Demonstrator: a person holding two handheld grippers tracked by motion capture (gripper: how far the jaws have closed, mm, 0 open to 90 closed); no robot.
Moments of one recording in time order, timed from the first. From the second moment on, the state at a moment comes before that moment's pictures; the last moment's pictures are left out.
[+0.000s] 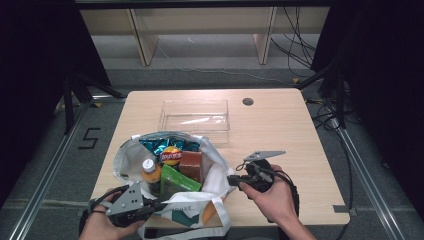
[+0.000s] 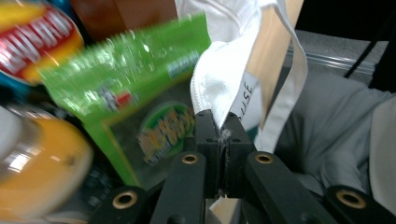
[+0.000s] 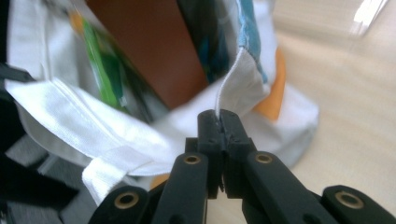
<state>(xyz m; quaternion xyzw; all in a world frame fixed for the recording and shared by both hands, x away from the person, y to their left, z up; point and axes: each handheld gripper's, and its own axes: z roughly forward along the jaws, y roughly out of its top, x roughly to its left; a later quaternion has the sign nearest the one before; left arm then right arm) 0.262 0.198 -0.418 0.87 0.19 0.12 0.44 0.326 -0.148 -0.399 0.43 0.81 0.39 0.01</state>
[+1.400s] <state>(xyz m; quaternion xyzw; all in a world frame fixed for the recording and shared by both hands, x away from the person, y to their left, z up) 0.337 0.301 -0.375 0.74 0.38 0.24 0.50 0.363 -0.133 -0.384 0.35 0.82 0.44 0.12</state>
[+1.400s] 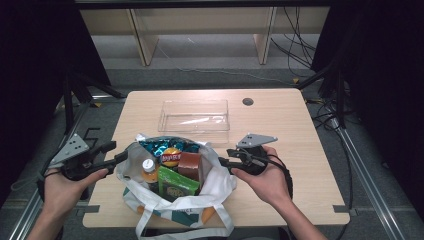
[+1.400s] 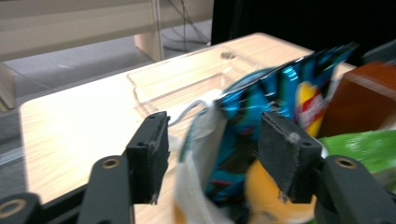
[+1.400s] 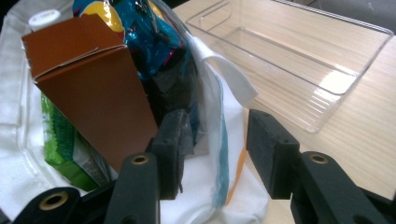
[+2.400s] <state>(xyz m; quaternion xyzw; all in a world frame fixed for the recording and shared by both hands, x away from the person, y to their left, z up) 0.353 0.292 -0.420 0.77 0.38 0.25 0.44 0.379 -0.115 -0.410 0.33 0.85 0.39 0.14</state>
